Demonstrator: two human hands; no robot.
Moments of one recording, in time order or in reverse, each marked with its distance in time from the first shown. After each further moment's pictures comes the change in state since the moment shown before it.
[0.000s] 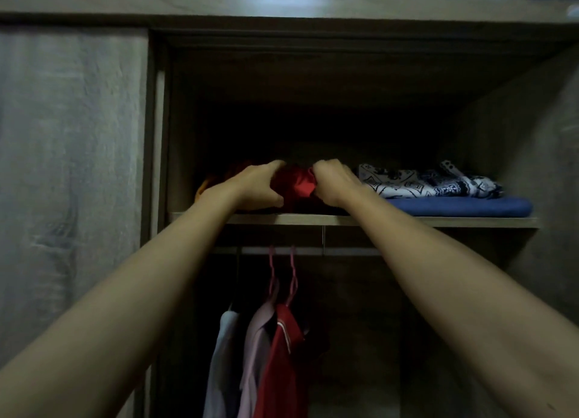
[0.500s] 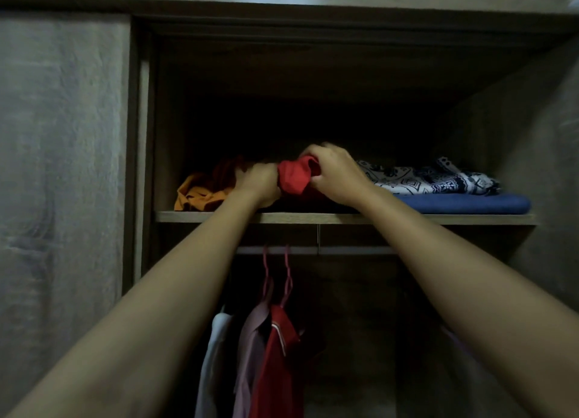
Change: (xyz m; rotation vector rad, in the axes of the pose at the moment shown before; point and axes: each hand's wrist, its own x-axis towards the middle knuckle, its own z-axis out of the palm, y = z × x) left_hand 0.045 -0.002 0.039 0.249 0.182 -0.059; right_hand -0.001 0.021 -0.004 0.249 0.159 -0.141
